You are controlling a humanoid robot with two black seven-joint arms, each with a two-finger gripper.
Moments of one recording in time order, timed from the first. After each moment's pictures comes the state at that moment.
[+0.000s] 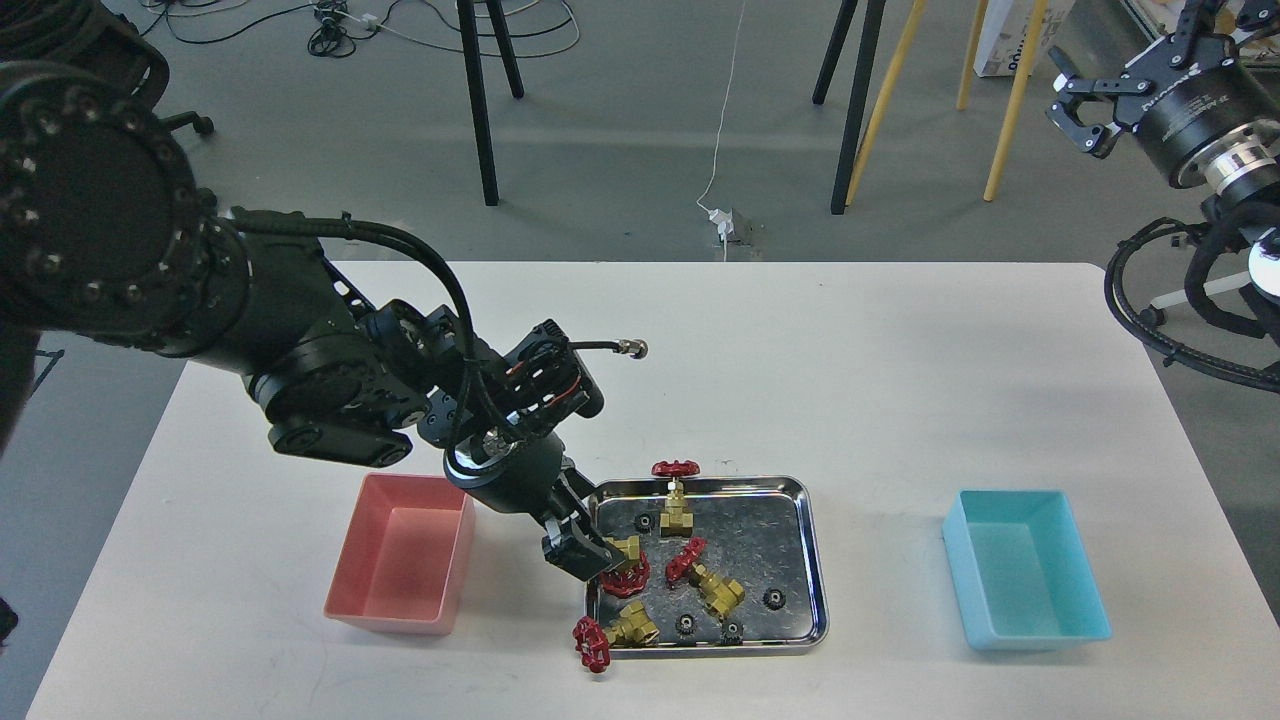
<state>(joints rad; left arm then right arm) -1.76 -0.04 1.19 -1.36 0.87 0.05 -0.49 0.94 -0.54 0.71 0.60 0.18 0.49 0.13</state>
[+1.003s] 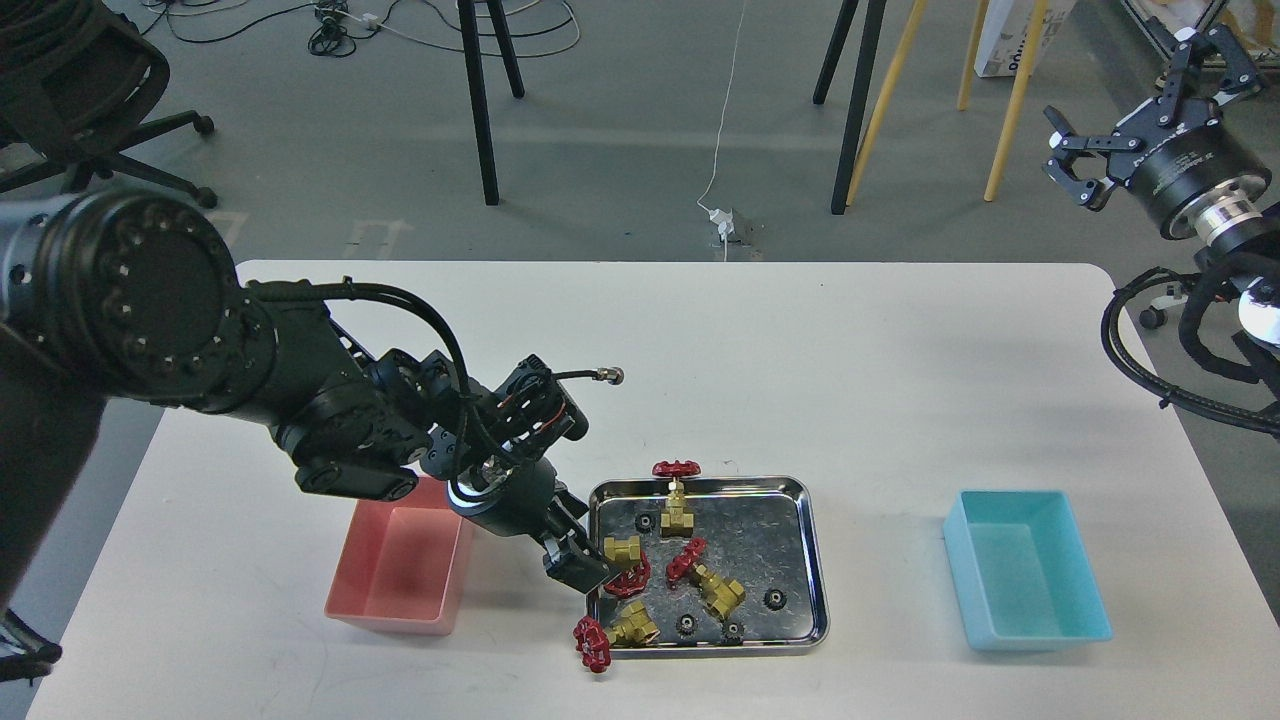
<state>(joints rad) -1.57 -0.04 1.19 -1.21 0.84 0.06 -0.49 0.87 -0.54 0.71 0.60 0.18 0.49 0.14</state>
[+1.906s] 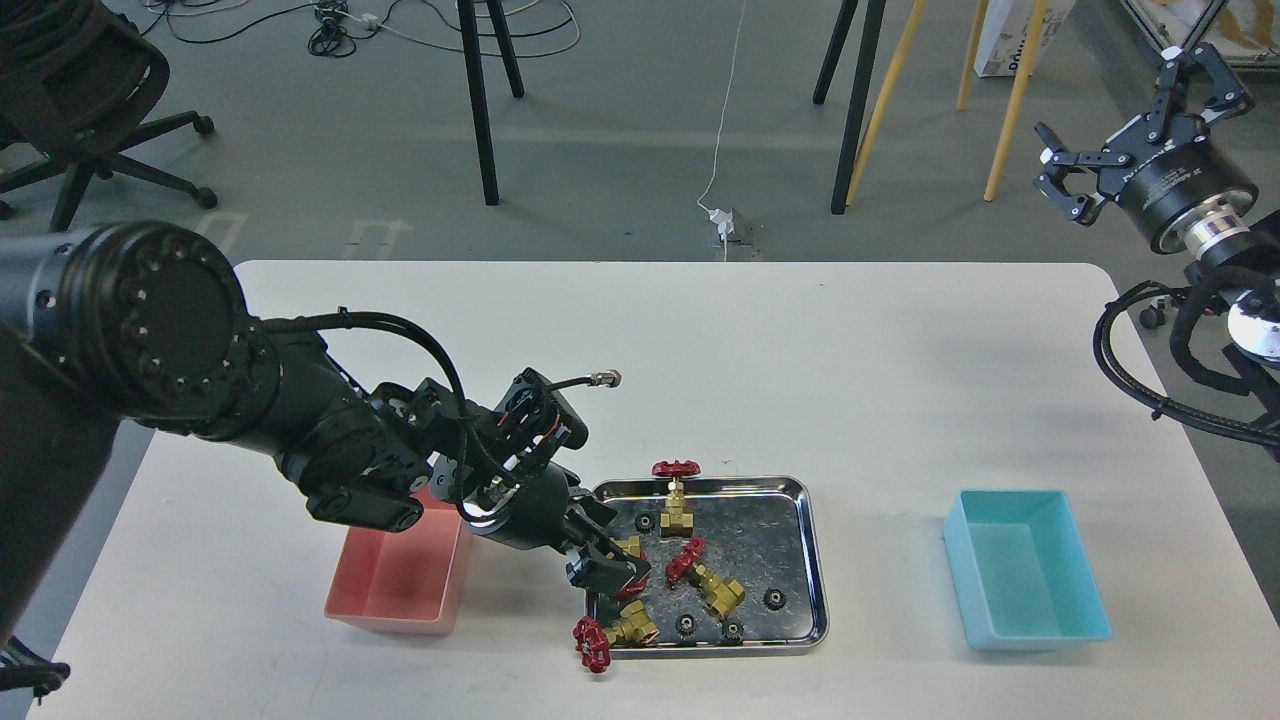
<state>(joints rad) -1.51 -0.04 1.18 -1.22 0.78 0.22 -0.49 0.84 -0.53 0.71 0.60 0.18 0.49 0.14</state>
